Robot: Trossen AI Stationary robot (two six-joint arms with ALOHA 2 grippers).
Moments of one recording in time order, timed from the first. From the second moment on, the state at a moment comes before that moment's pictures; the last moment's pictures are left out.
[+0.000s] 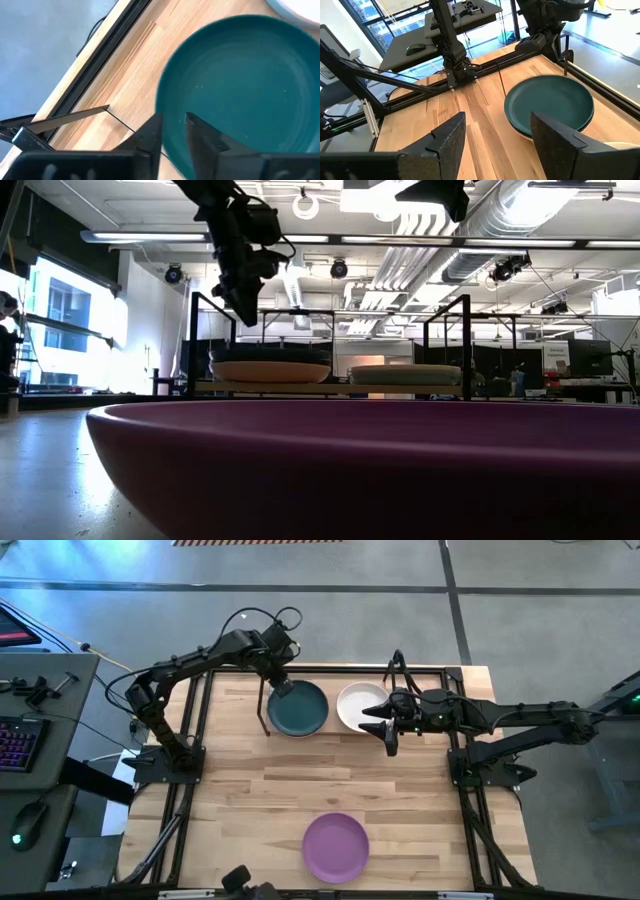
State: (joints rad) left arm 0.65 1.69 1.49 -0.97 -0.04 0.04; right arm -0.01 1.04 0.95 -0.20 0.14 0.33
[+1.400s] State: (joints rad) left arm 0.02 0.93 0.81 0.17 -0.09 -0.31; right arm -0.01 1.04 0.95 -0.07 0.14 0.34
